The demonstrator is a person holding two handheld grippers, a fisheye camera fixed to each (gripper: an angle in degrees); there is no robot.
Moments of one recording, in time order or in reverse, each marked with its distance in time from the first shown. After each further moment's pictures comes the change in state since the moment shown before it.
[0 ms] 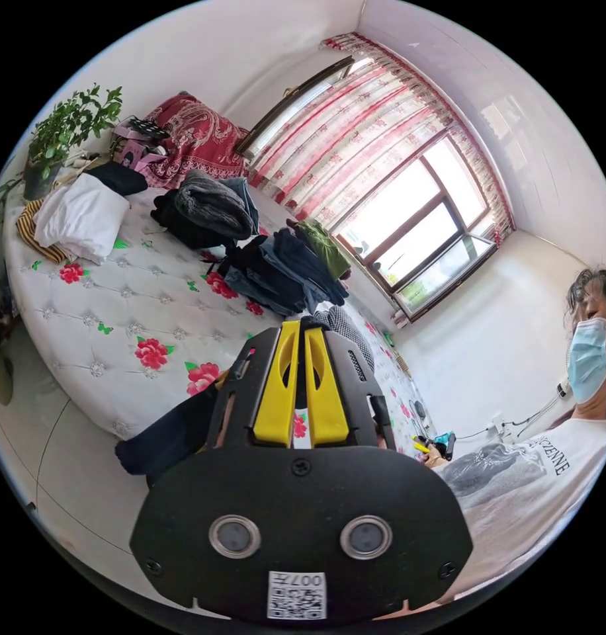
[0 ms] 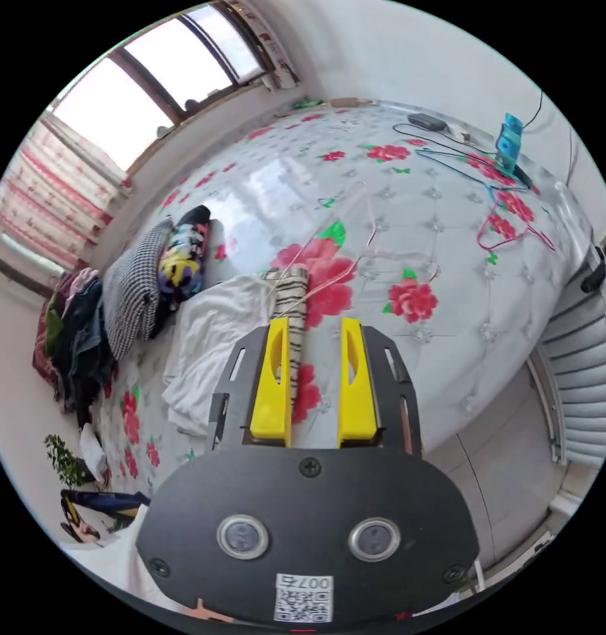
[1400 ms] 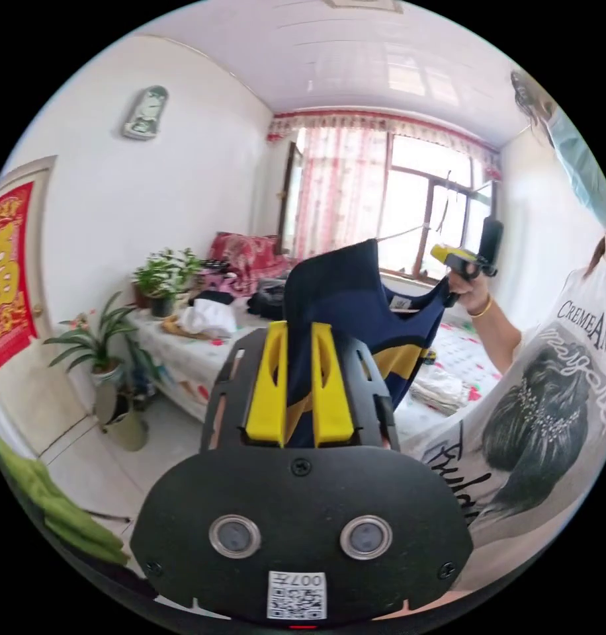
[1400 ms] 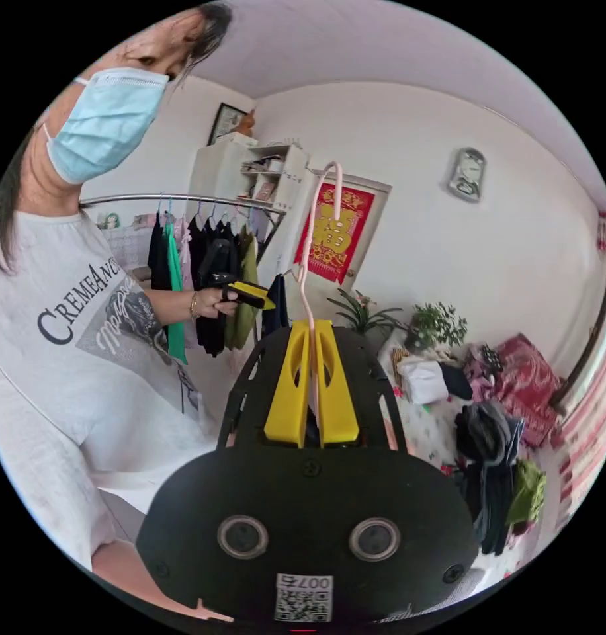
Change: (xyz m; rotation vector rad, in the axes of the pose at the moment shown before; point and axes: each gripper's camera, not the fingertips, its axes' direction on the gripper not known) left arm -0.132 0.400 0.004 0.321 -0.481 0.386; right arm -0.323 0.681 -0.230 0.074 -1.422 -2.134
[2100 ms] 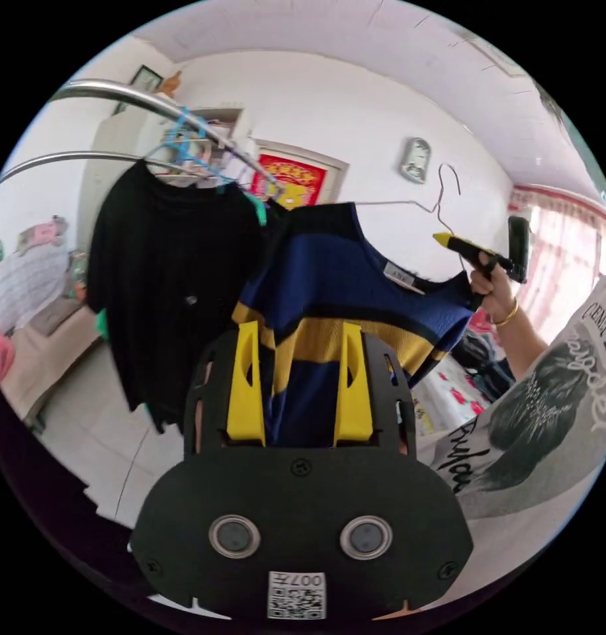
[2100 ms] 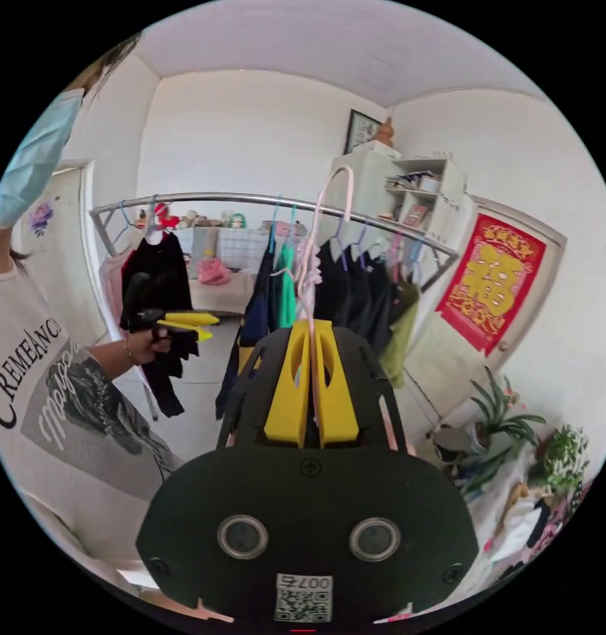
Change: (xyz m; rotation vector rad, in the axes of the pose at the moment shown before) left arm -0.002 0.359 -0.258 0.132 -0.952 -0.611; right arm -0.283 -0.110 0.402 0.069 -0.538 -0.307
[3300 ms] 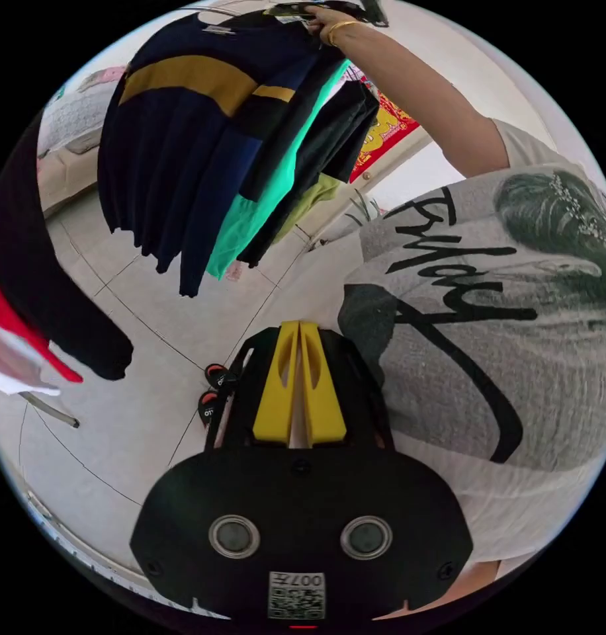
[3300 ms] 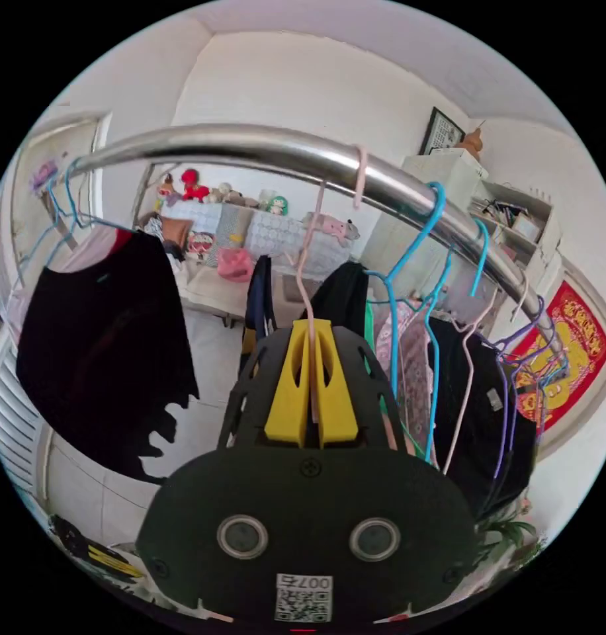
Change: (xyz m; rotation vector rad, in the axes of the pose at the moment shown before) left arm 0.008 0.196 0.215 -0.370 -0.027 -0.496; right arm -0.117 -0.021 0.495 -0.047 -0.167 -0.211
